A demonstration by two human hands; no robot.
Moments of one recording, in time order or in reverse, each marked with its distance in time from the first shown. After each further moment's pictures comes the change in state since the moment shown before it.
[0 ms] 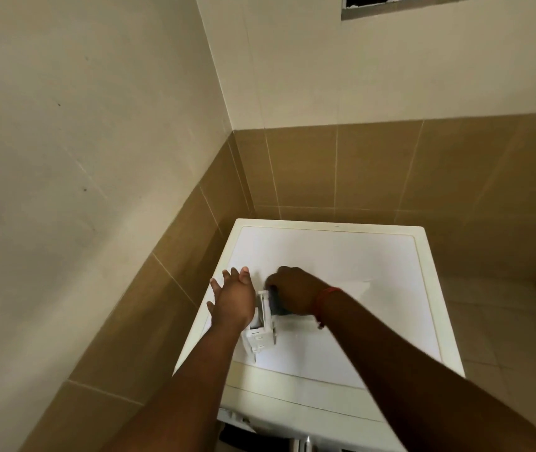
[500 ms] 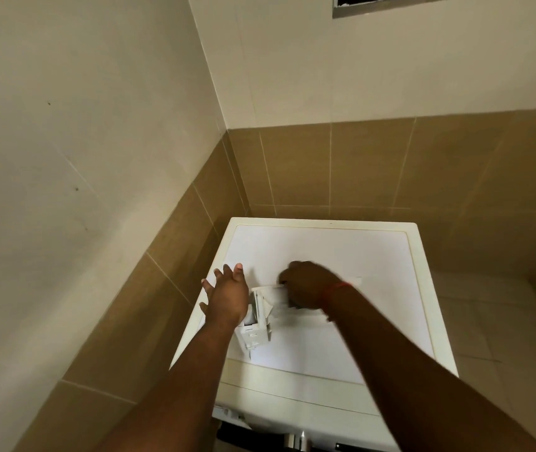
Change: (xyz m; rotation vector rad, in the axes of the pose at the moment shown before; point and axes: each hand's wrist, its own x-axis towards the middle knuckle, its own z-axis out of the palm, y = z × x) left_hand -0.017 0.022 -0.009 0.188 -0.018 -0.015; right_hand -0.015 0.028 -0.001 -0.125 0.009 0.072
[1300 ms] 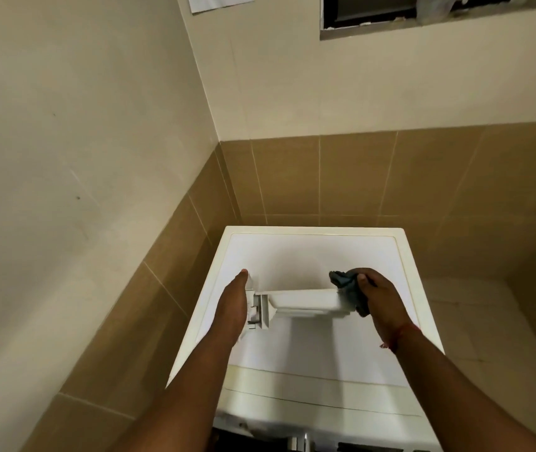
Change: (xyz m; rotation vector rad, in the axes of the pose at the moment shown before) left_hand -0.008 -0.009 0.002 -1.007 -0.208 -0.198; right_hand -0.088 0.058 0.044 1.311 0.707 0.435
